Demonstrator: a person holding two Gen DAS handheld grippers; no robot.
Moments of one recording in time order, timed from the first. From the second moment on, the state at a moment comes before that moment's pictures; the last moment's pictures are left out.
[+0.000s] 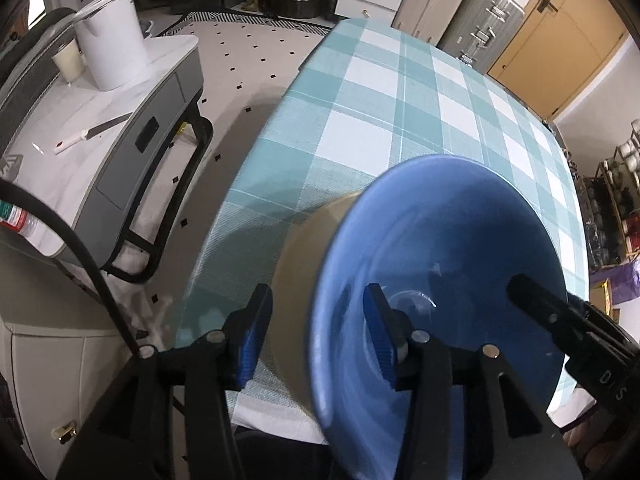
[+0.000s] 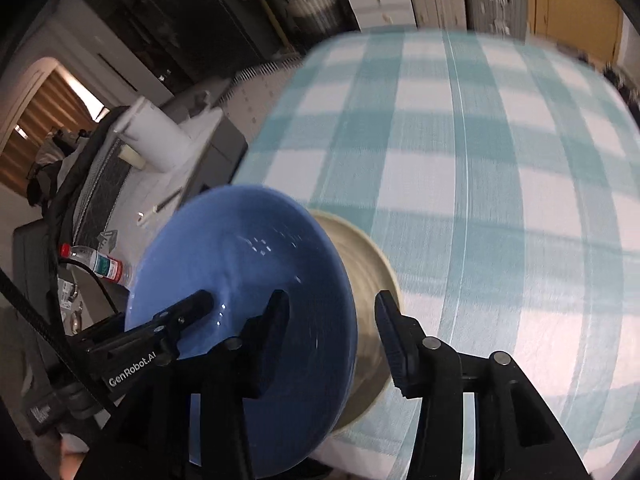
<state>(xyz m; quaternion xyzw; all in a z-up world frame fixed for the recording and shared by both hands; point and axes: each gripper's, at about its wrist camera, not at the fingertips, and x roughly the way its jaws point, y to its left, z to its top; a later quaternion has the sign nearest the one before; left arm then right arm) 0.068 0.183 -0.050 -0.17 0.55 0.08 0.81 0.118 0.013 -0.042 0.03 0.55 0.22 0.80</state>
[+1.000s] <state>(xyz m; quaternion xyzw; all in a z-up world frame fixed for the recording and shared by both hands) -0.050 0.127 0.024 -0.09 0.27 0.10 0.95 -0.020 -0.109 -0.002 0.02 0.23 0.29 0.93</state>
